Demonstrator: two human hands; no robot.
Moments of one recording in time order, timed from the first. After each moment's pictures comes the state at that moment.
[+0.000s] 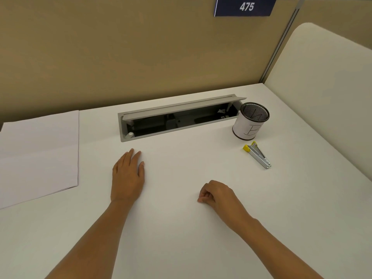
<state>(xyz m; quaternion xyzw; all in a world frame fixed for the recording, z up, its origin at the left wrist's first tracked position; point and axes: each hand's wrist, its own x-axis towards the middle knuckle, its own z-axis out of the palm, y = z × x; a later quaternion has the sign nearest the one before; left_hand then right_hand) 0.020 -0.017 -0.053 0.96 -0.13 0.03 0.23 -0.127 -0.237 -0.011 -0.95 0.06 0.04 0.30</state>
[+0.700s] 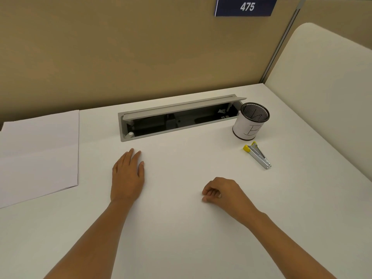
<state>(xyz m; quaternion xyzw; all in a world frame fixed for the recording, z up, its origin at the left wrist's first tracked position) 0.020 -0.017 -0.052 0.96 -0.13 0.03 0.23 -0.125 -0.257 -0.007 -0.93 0.07 0.06 0.34</state>
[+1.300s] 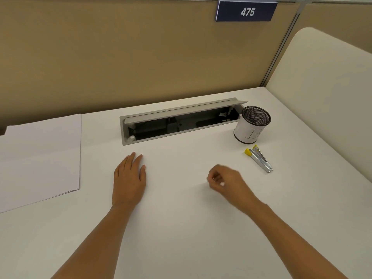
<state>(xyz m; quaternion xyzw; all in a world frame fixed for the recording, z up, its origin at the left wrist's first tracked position) 0.020 -0.018 -0.052 0.96 -0.12 0.02 0.23 -0.100 -0.264 0.009 -0.92 0.08 -0.03 0.39</state>
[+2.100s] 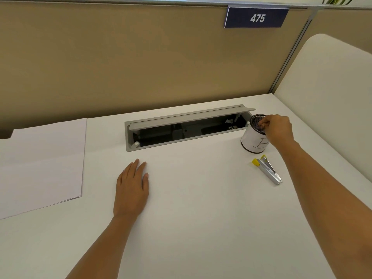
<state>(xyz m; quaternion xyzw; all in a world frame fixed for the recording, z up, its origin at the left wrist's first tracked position) 0.020 -0.017 -0.054 0.96 -0.12 0.03 0.25 0.018 -0.414 0.058 -0.92 0.31 -0.16 0.17</state>
